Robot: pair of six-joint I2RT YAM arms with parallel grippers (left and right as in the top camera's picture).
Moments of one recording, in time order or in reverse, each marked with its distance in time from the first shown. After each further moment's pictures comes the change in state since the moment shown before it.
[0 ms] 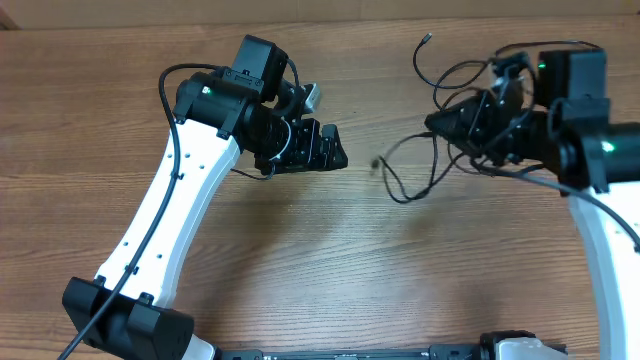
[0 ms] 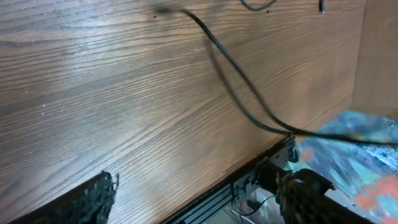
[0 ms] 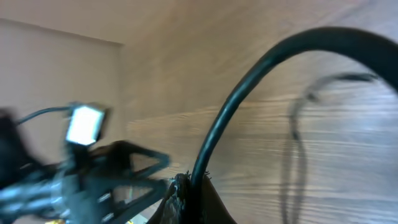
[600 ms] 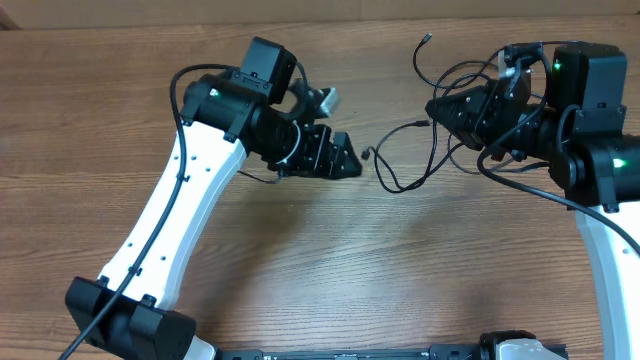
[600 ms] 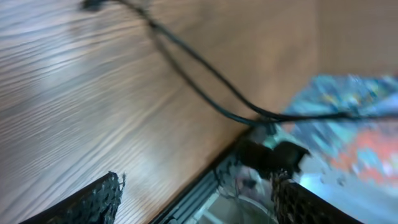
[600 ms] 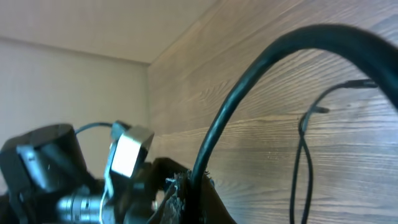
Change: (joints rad) left arm -0.040 0.000 0.000 0.008 0.168 0.139; right arm 0.008 -0.039 0.002 0.096 -0.005 0.151
